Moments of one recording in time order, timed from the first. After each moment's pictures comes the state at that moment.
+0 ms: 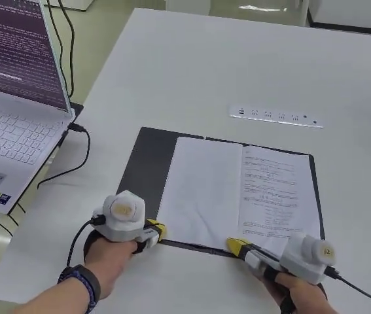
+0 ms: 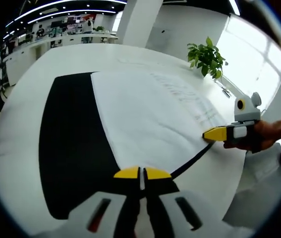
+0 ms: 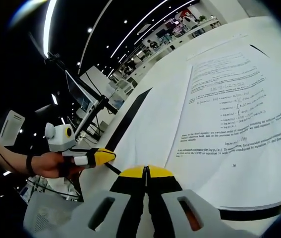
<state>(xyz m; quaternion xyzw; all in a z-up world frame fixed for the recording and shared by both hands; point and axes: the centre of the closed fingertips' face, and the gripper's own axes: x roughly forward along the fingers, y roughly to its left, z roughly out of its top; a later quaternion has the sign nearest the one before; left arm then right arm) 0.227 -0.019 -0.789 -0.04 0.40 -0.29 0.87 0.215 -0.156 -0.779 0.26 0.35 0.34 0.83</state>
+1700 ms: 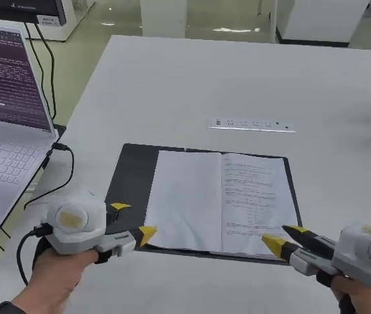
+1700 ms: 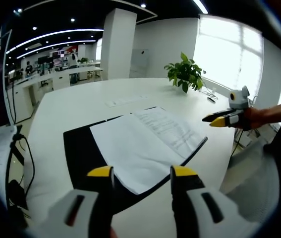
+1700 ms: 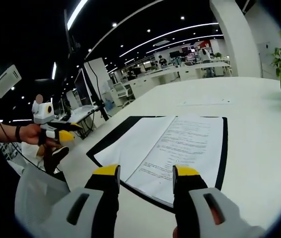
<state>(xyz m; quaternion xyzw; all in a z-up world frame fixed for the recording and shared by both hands) 0.207 -0.004 -0.661 0.02 0.28 -0.33 0.90 0.201 -0.268 -0.683 0.09 0.26 0.32 0.91</state>
